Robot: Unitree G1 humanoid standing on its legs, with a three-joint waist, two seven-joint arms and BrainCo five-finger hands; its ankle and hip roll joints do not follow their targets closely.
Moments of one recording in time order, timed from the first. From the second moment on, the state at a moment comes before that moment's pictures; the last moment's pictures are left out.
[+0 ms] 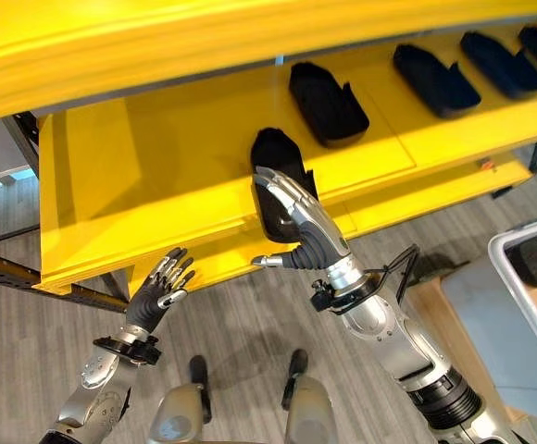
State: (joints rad) left arm 0.12 0.38 -0.29 0.04 -0.70 -0.31 -0.15; right arm -0.28 -0.65 0.39 -0.33 -0.29 -0.19 -0.21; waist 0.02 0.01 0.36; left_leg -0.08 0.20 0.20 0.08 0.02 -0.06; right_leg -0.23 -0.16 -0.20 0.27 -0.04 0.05
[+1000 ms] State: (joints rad) left arm 0.15 0.42 -0.28 0.02 -0.75 -0.32 -0.16; right arm 0.00 -0.81 0.32 -0.31 -0.33 -0.40 -0.25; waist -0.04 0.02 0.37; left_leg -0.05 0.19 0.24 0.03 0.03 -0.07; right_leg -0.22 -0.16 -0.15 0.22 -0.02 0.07
